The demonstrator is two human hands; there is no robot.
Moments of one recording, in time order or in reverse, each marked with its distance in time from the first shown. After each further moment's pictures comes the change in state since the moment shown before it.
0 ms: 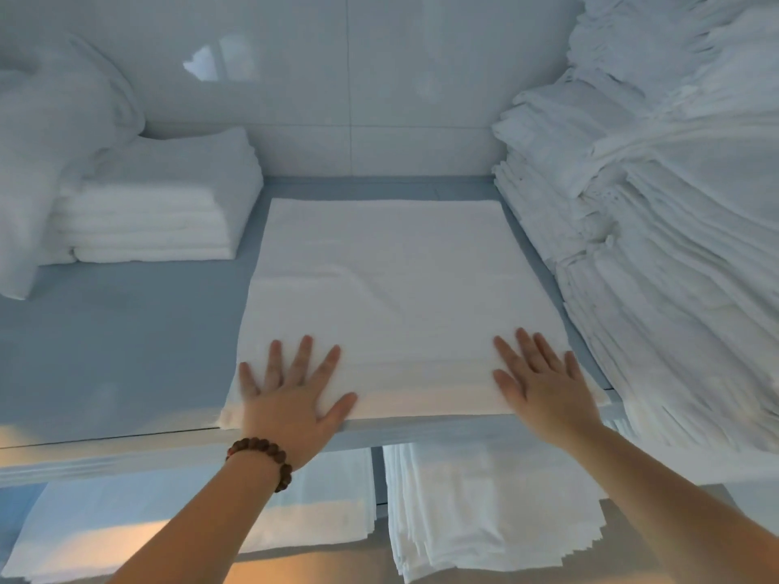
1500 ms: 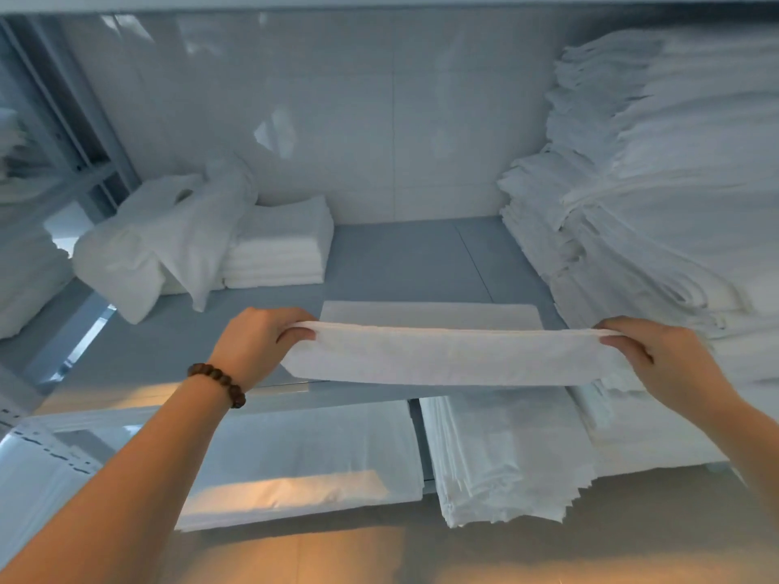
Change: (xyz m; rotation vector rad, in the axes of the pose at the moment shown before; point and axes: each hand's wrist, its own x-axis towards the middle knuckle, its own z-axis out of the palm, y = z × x) left_hand -0.157 -0.110 -0.219 -0.425 0.344 0.233; right_hand -0.206 0.010 -0.178 0.377 0.581 -0.182
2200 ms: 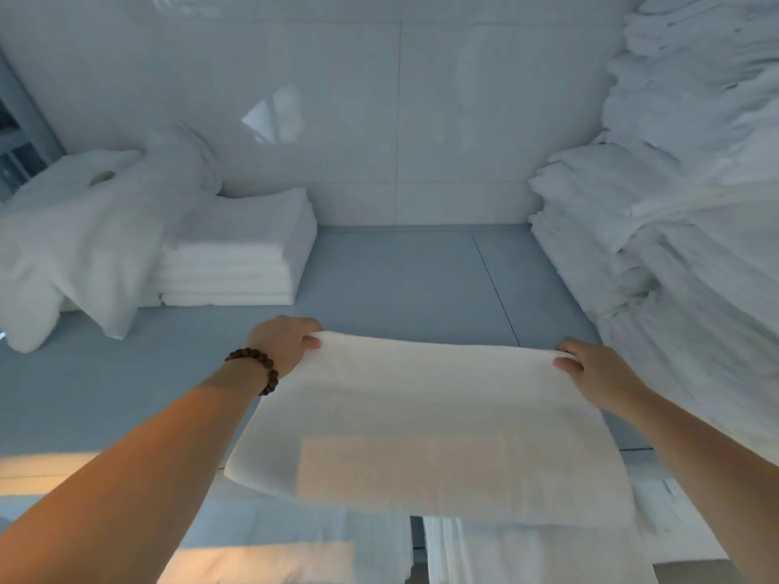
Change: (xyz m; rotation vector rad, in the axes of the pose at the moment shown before) left_hand 0.189 -0.105 0.171 0.237 -0.236 -0.238; right_hand 0.166 0.113 0.214 -0.030 -0.432 0.226
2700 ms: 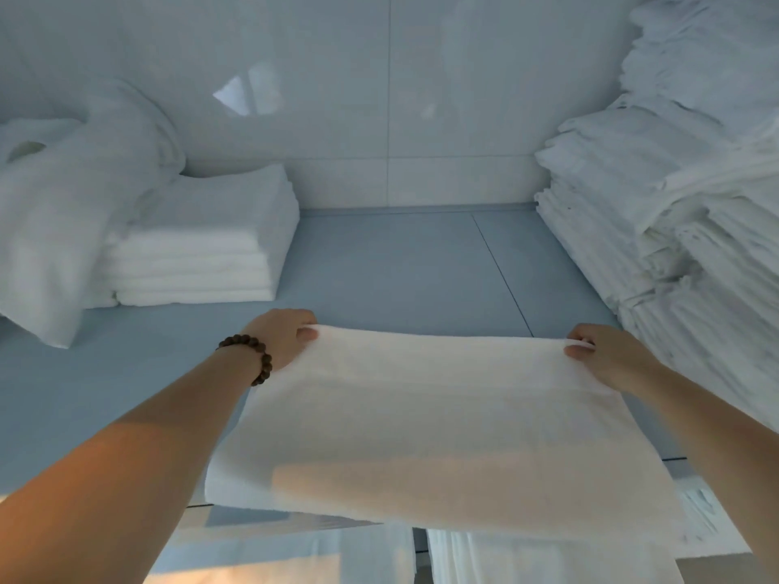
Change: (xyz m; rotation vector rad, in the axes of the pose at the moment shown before) left_hand 0.062 -0.027 0.037 -0.055 -0.143 0.055; right_hand 0.048 0.003 0.020 -0.022 -0.066 0.211
